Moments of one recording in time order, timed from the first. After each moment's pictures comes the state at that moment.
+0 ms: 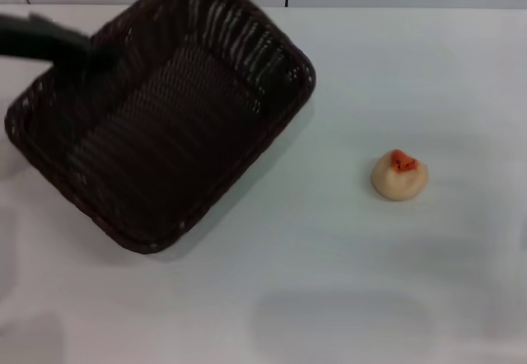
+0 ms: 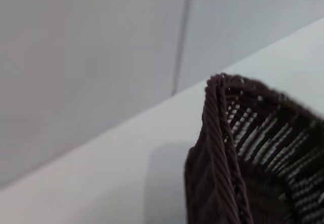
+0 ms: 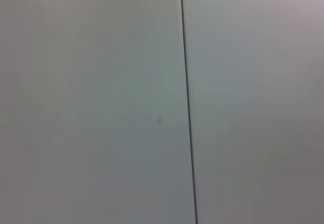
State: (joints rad) left arm -0.54 -2.02 -2.20 -1.29 2.36 -1.36 0.97; right arm 0.34 2.08 0.69 0.47 -1.77 -1.58 -0.30
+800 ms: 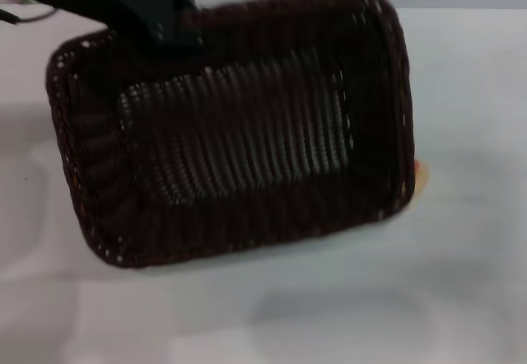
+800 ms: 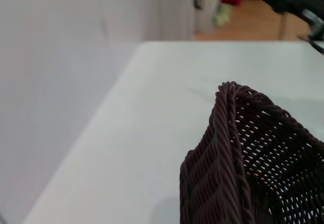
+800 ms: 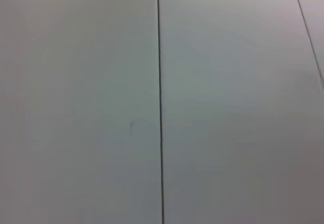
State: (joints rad) left arm -0.73 -1.95 -2.16 -1.30 2.14 -1.70 1.29; right arm 0.27 2.08 0.69 0.47 -1.77 -1.64 -0.30
